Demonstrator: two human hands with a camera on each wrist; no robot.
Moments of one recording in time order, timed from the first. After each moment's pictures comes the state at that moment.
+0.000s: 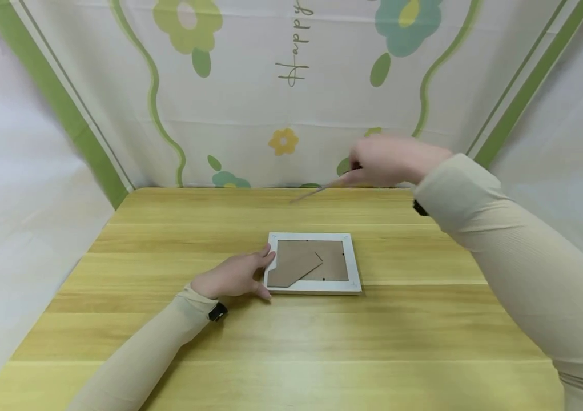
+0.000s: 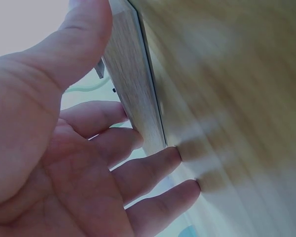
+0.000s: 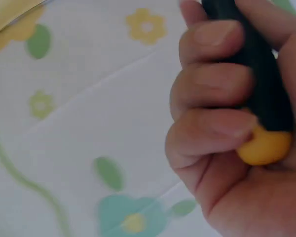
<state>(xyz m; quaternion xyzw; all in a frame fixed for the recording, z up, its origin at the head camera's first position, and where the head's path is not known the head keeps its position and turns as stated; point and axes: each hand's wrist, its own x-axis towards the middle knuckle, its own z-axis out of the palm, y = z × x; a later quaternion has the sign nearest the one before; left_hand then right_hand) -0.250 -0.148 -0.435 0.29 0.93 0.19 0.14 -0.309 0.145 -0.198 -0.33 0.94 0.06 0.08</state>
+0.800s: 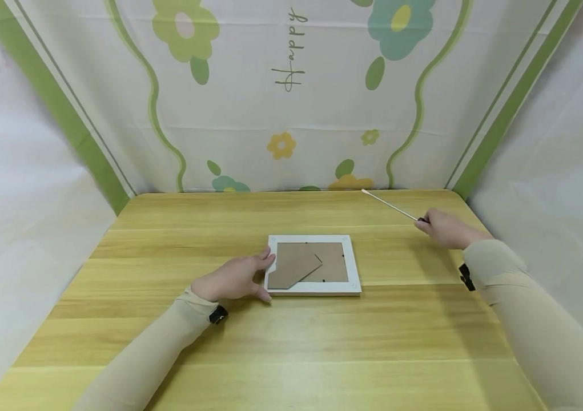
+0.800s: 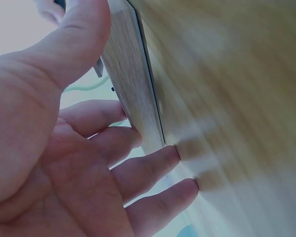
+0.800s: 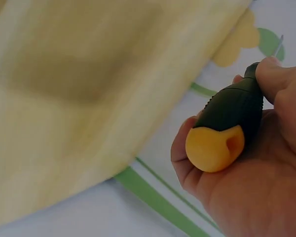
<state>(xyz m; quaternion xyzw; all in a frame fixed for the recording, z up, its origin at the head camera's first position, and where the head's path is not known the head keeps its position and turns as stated) -0.249 -0.153 -0.435 0.28 0.93 0.20 0.13 -0.338 0.322 -0.378 -0.18 0.96 -0.16 0.11</state>
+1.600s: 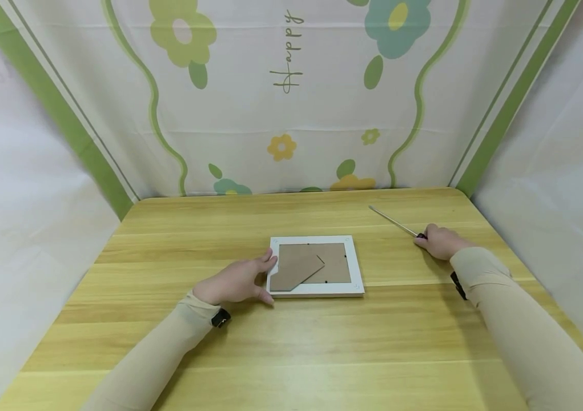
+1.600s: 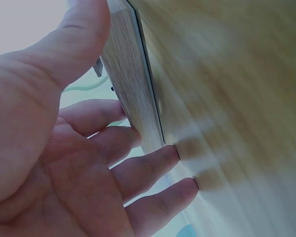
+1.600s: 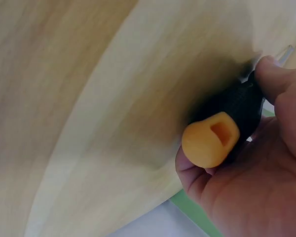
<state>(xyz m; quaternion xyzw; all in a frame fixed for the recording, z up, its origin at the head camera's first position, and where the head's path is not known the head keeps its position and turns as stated) -0.249 -0.151 -0.439 0.27 0.93 0.19 0.14 -0.351 0.339 -0.438 -0.13 0.98 -0.13 0.12</state>
